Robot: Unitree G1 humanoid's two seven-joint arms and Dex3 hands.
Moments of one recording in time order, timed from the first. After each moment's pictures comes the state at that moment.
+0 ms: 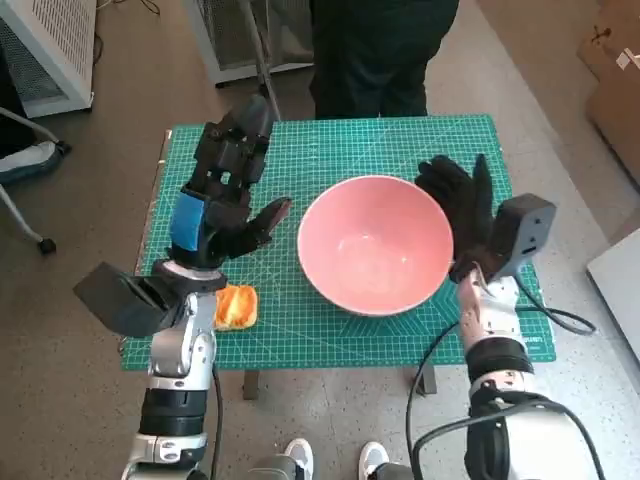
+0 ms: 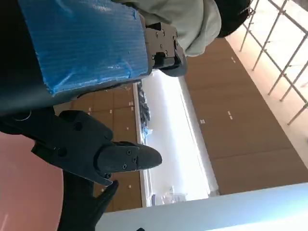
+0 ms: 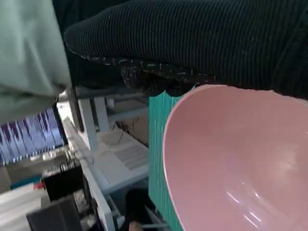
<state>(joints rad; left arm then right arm) -0.47 0.08 0.13 0.21 -0.29 -0.31 -0.35 -0.92 -0.11 -0.29 1.28 0.15 -0.36 0.25</state>
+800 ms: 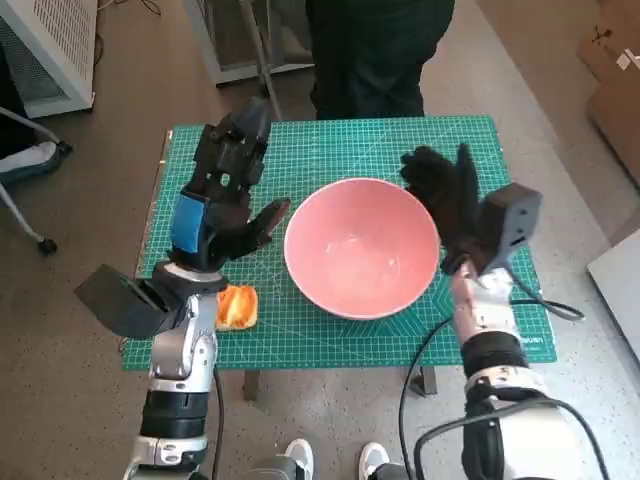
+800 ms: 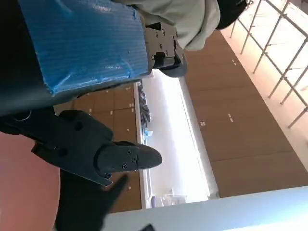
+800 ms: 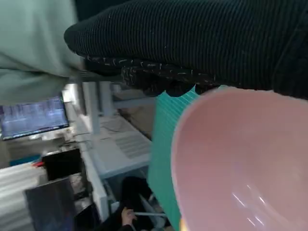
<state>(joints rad) -0.46 0.08 0.13 0.20 -0.29 -0.31 -0.34 -0.93 -0.14 -0.27 1.21 0.15 -0.40 0.31</state>
